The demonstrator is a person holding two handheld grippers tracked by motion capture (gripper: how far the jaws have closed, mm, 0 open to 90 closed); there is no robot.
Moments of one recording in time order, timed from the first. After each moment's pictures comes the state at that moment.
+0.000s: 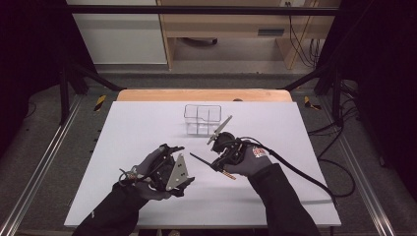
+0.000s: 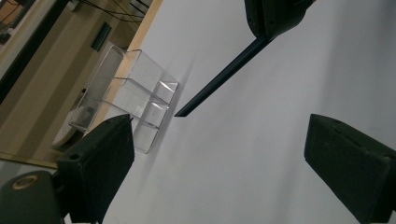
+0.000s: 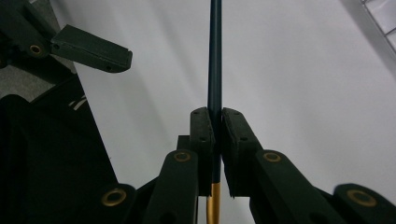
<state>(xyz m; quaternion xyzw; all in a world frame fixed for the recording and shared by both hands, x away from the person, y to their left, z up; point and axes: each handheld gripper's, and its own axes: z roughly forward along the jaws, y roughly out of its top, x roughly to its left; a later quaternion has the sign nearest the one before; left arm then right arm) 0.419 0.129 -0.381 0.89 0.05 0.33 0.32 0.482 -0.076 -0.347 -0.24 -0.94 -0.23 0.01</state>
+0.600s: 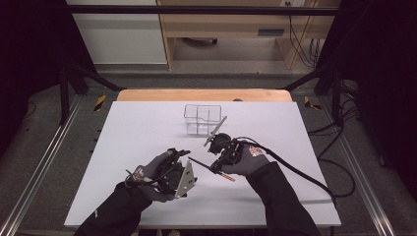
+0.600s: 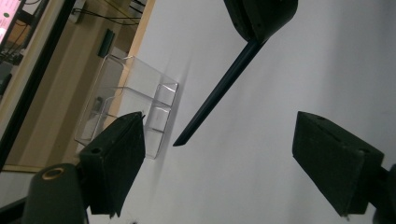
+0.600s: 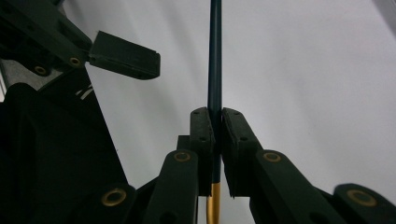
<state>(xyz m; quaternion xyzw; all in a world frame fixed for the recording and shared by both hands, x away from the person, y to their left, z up) 0.415 0.115 -0.391 0.89 0.00 0.36 0.28 0.484 -0.069 -0.349 -0.23 -0.95 -0.21 0.03</state>
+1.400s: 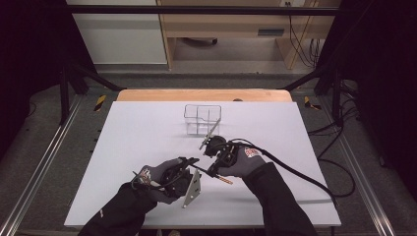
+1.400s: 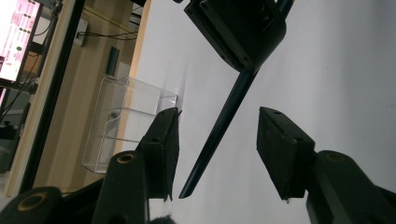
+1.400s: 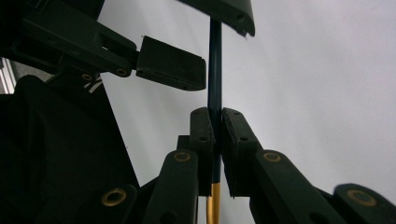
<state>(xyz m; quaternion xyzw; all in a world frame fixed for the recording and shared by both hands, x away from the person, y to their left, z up) 0.409 0.102 -0.402 0.88 -0.07 0.40 0.25 0.481 -0.057 -0.353 -0.22 -0.96 -0.19 0.05</state>
